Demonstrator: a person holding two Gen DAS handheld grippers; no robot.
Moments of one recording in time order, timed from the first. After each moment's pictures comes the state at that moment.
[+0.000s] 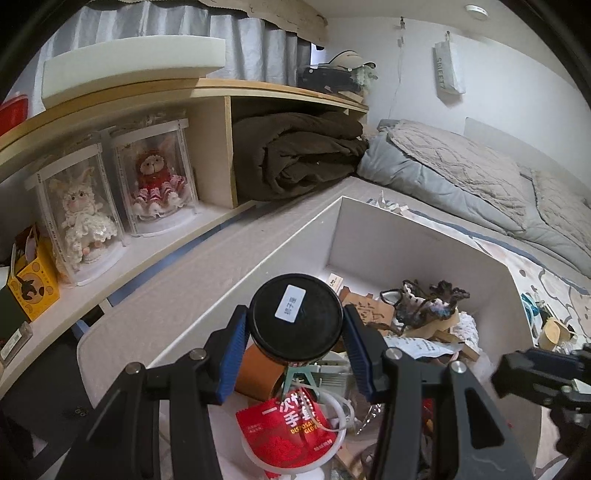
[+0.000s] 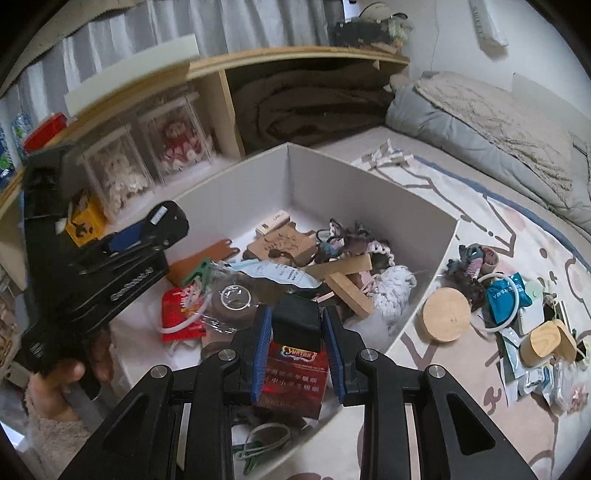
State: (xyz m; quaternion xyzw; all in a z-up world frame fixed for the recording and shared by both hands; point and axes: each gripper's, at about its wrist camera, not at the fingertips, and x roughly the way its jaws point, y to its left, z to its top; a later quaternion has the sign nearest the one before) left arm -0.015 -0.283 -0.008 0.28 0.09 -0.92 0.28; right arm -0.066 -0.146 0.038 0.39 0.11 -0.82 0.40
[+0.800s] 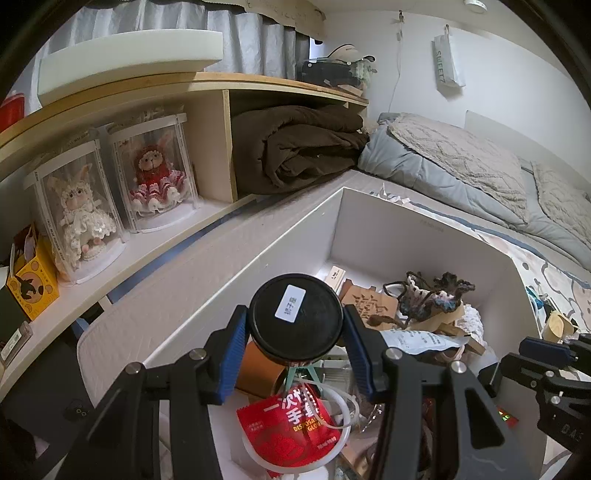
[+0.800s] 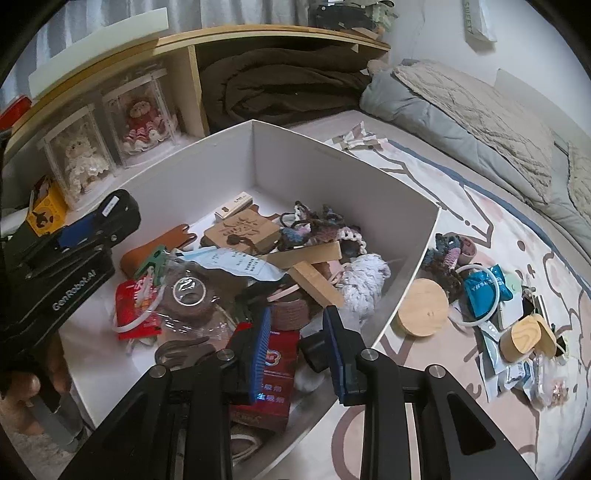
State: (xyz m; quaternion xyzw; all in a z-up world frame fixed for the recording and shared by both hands) left arm -0.017 -0.285 -0.012 0.29 0.09 -0.91 0.28; right arm -0.079 -0.153 0.025 0.40 0.14 -0.84 0.34
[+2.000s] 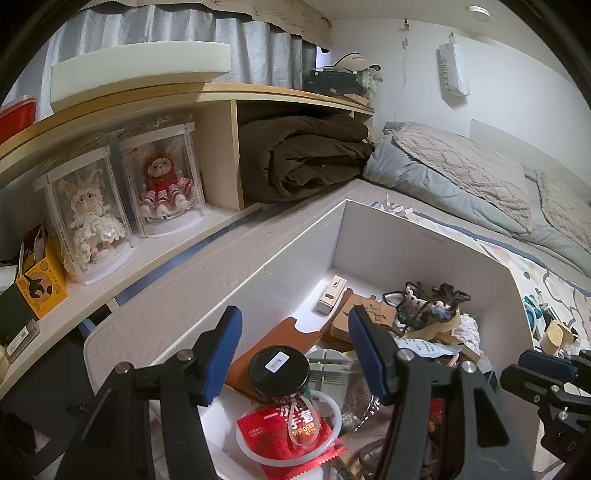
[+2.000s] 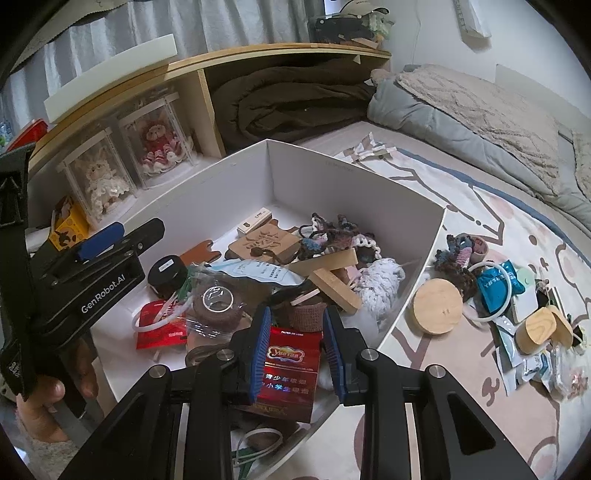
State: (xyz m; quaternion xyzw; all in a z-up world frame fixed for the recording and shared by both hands) left arm -0.011 -0.278 -0.002 0.27 0.09 -0.91 0.29; right arm -0.067 -0.141 0.034 0.39 0.10 -0.84 0.37
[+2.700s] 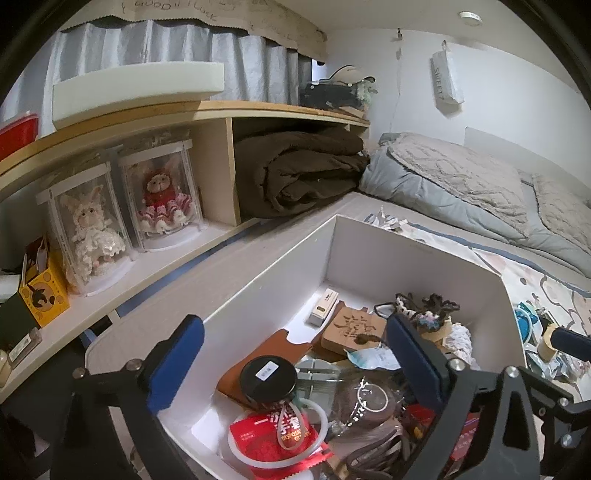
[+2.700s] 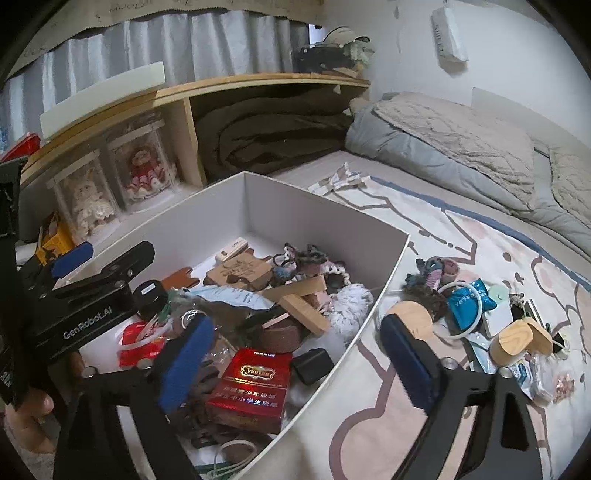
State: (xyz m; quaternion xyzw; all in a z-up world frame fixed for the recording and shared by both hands) left arm -0.010 -0.264 0.007 0.25 0.07 -0.92 0.29; right arm -0.070 -0.122 0.042 0.33 0.08 -0.88 0.34
